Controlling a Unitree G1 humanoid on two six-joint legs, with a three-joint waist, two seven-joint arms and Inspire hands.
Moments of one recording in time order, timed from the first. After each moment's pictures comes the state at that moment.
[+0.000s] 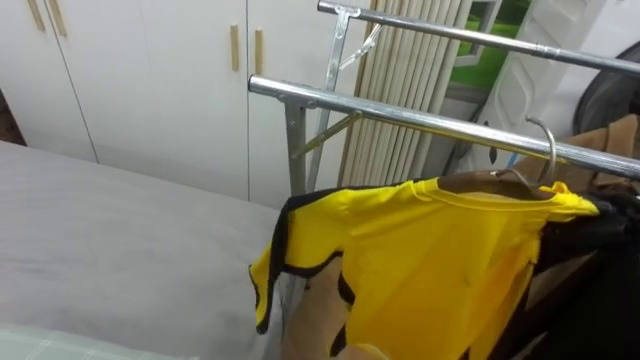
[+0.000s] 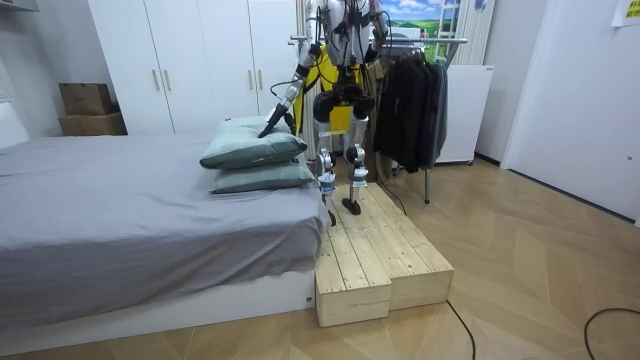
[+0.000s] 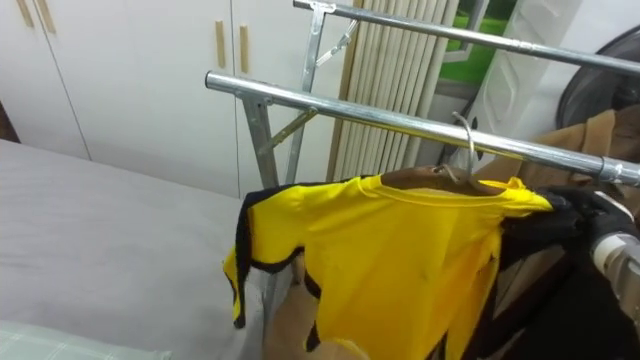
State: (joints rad) left arm 0.36 0.31 0.22 0.83 0.67 0.34 0.14; right arm -0.57 -0.72 -0.06 0.95 0.40 0.23 0.26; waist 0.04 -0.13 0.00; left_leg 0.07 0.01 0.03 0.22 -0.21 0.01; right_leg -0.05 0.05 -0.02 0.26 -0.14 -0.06
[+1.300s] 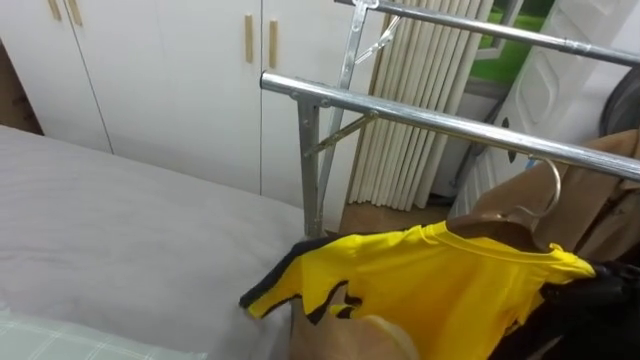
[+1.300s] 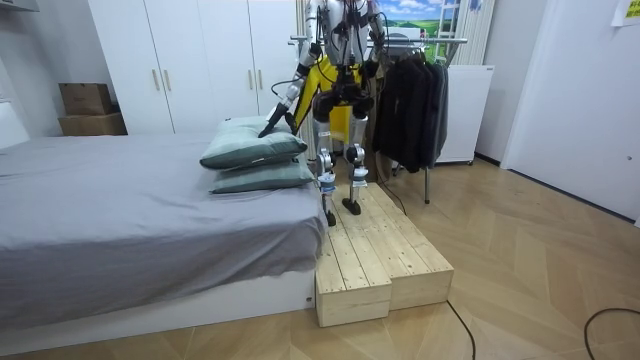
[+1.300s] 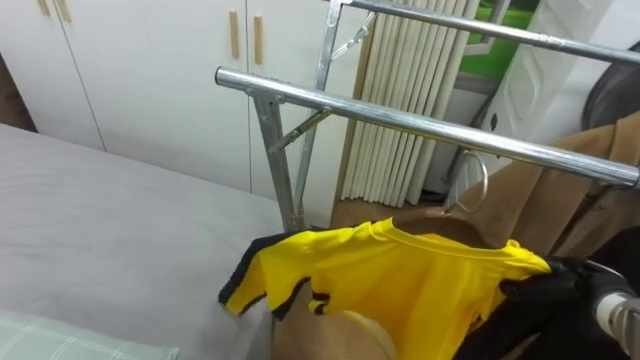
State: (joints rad) left arm 0.37 0.31 0.18 0.82 0.66 0.34 0.16; right arm -0.58 -0.72 0.02 1.20 0.39 0.24 0.38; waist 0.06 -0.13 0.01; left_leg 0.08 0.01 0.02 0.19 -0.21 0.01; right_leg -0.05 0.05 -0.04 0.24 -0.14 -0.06
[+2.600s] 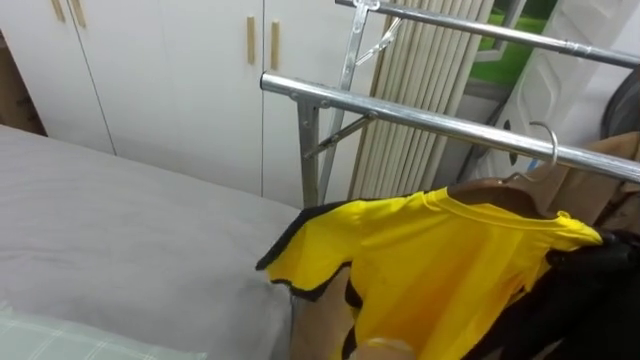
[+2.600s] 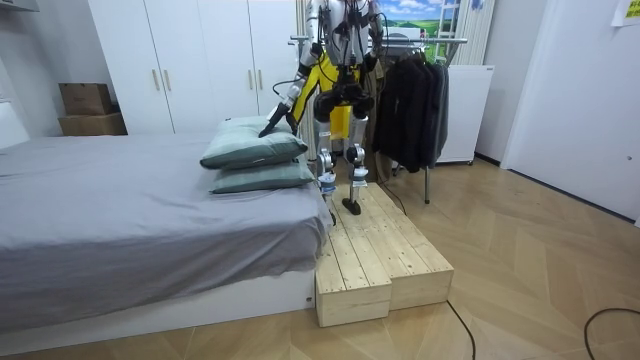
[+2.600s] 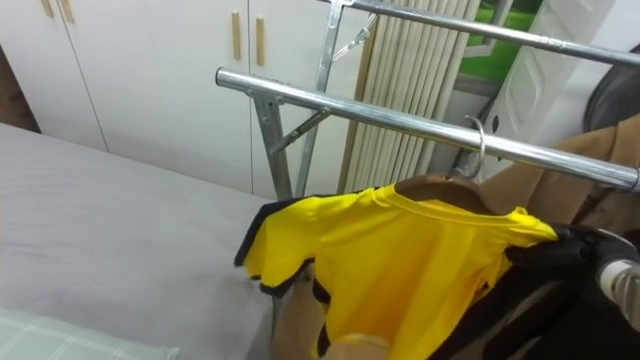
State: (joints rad) left arm 0.37 0.31 0.17 0.82 0.66 0.34 0.19; right arm -0.68 -0.74 0.01 1.20 0.39 0.24 0.30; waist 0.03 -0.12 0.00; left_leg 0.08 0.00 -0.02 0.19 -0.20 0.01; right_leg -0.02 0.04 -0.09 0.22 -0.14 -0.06
